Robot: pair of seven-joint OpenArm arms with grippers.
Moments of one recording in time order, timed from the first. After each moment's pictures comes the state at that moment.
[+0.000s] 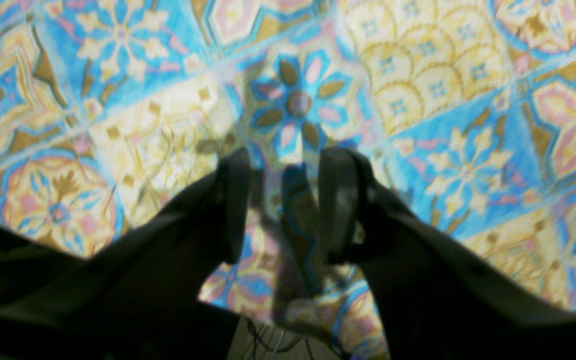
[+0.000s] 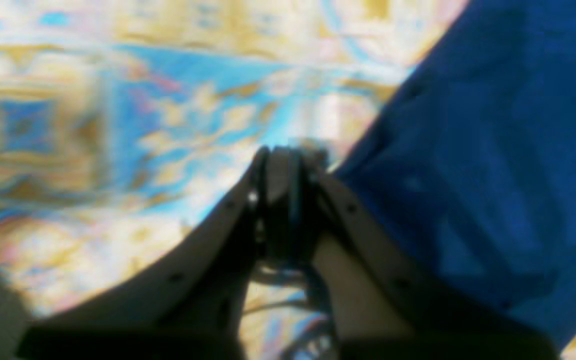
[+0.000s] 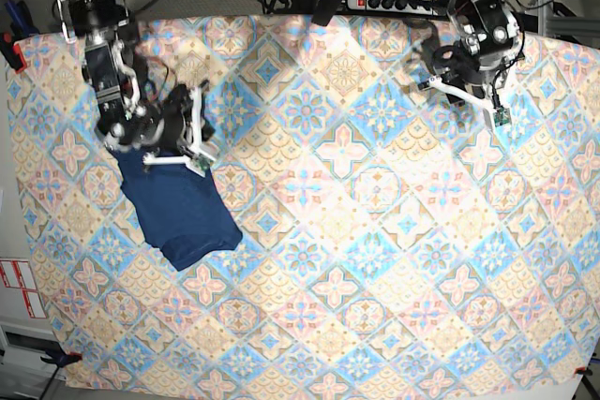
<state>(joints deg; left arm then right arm) 21.9 8.3 -26.7 110.3 -2.2 -6.8 52.7 -2.0 21.6 -10.0 85.5 10.2 41.5 -47.1</state>
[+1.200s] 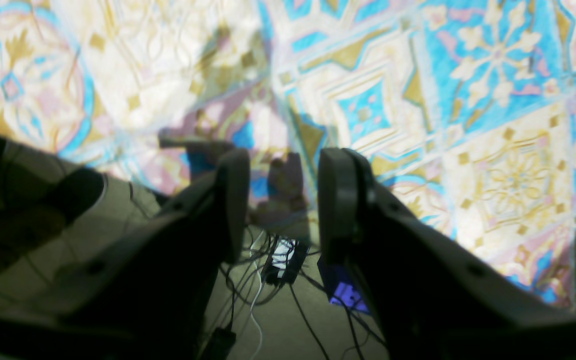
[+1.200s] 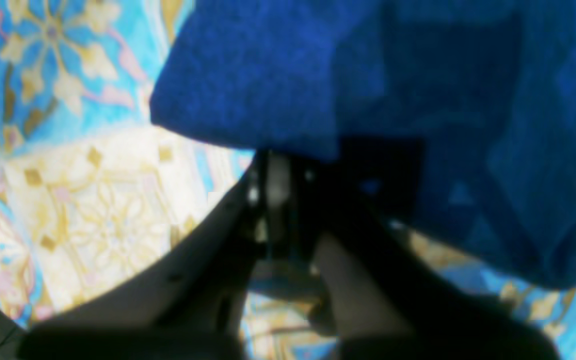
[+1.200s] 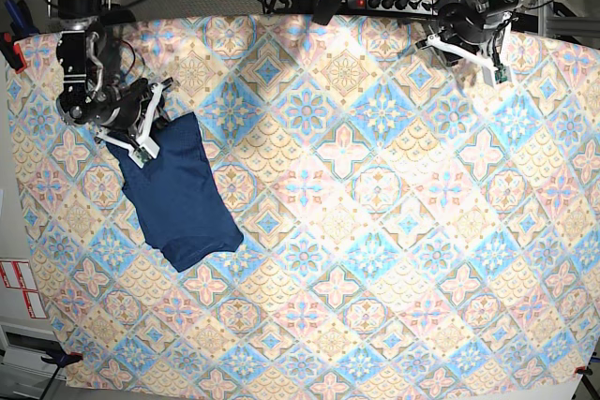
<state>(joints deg) 33.7 6.4 -26.7 112.3 -14.8 -6.8 52.0 -5.3 21.5 3.1 73.5 10.2 41.1 -39.6</state>
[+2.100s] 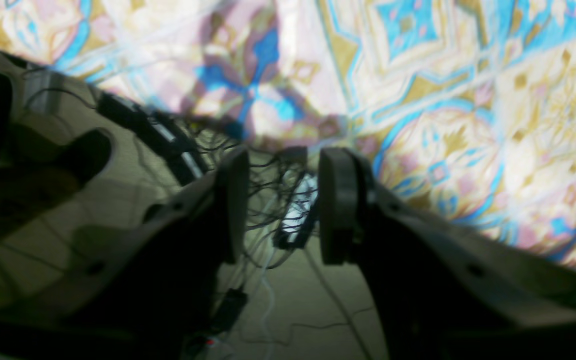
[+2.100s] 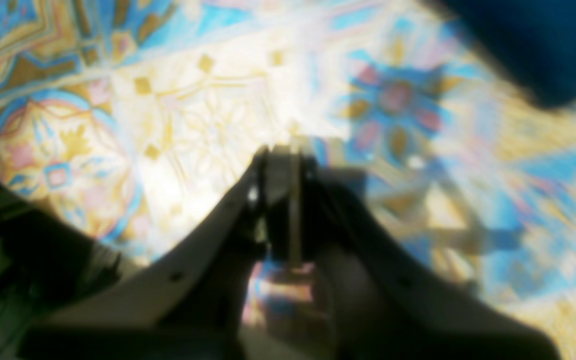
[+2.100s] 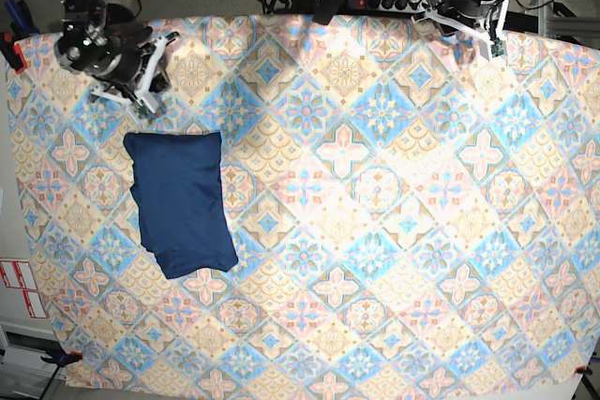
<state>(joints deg) 40.9 5.6 -26.6 113.8 -14.9 -6.8 52.2 -25.2 17.7 13.4 96.6 10.1 41.0 -42.5</state>
